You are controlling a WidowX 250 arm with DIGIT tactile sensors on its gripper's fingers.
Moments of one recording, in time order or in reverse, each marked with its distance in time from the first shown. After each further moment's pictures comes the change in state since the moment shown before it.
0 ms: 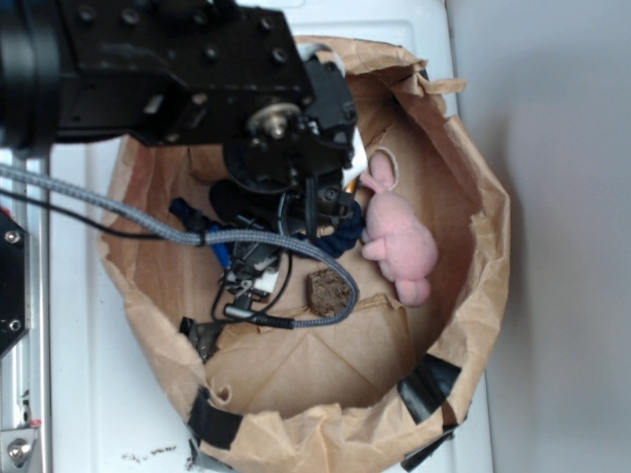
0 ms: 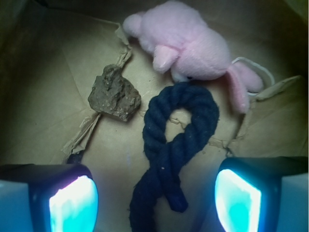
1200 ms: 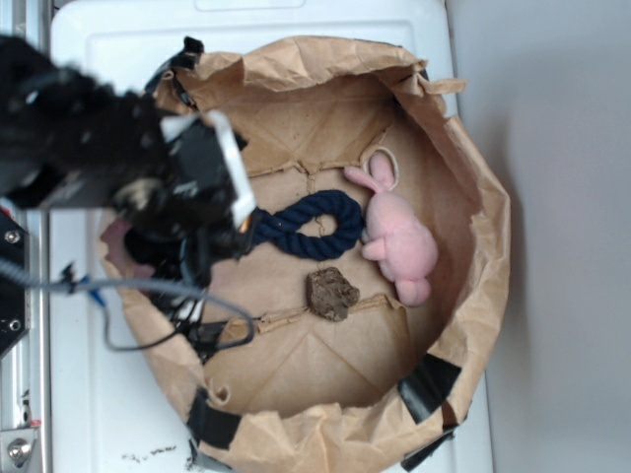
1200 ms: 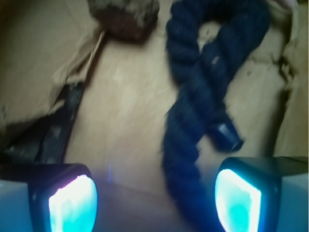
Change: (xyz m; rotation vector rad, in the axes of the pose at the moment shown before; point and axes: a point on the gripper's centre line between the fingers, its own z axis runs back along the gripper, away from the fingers) arm -0.048 -0.030 -0.037 0.048 -0.014 0.084
